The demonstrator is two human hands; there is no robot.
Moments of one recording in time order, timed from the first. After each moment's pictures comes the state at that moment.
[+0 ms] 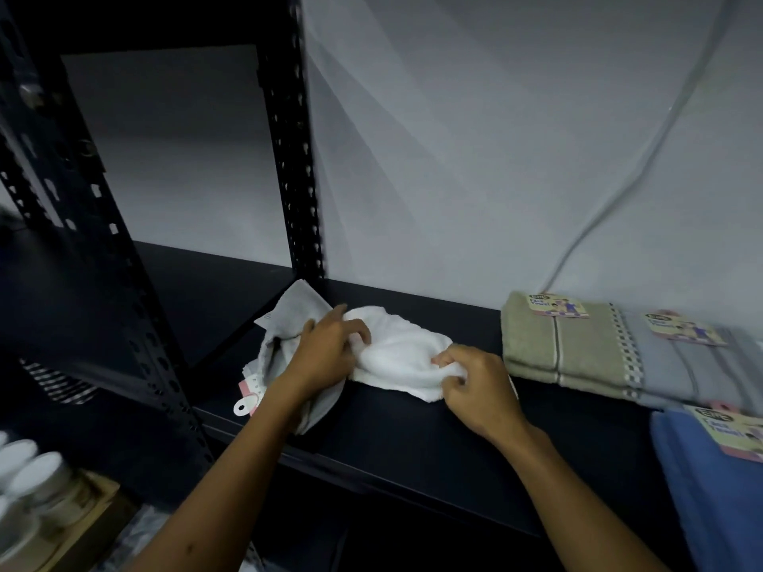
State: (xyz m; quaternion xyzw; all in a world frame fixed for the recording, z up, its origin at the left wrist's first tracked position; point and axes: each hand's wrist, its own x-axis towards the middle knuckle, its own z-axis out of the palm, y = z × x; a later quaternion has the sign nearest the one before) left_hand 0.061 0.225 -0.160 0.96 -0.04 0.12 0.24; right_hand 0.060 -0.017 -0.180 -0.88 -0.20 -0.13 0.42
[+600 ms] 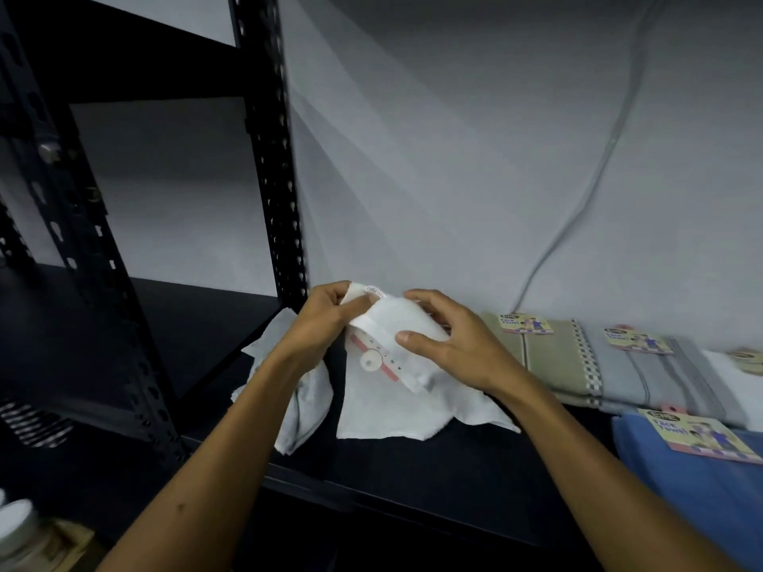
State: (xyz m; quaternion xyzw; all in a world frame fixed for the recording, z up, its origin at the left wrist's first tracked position) left_hand 0.043 0.185 -0.065 0.75 -0.07 0.12 0.64; right_hand 0.051 -0.023 -0.079 -0.82 -0.28 -0.04 0.49
